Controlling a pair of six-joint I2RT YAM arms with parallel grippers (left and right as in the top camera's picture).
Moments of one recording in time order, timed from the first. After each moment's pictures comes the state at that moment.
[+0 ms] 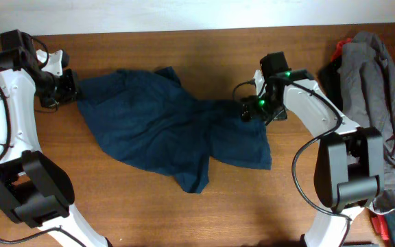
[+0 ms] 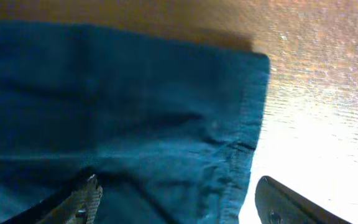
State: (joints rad) left arm 0.30 2.00 1.92 -1.27 0.35 0.05; right arm 0.16 1.98 1.45 -0.86 -0.16 0.12
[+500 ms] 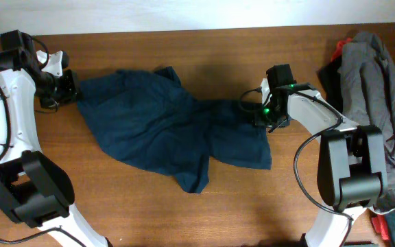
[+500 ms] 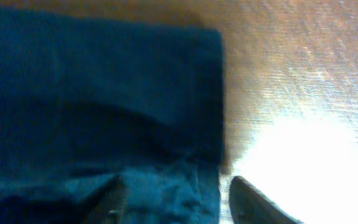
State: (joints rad) left arm 0.30 2.00 1.92 -1.27 0.35 0.05; right arm 0.12 1.98 1.30 -0.68 -0.16 0.13
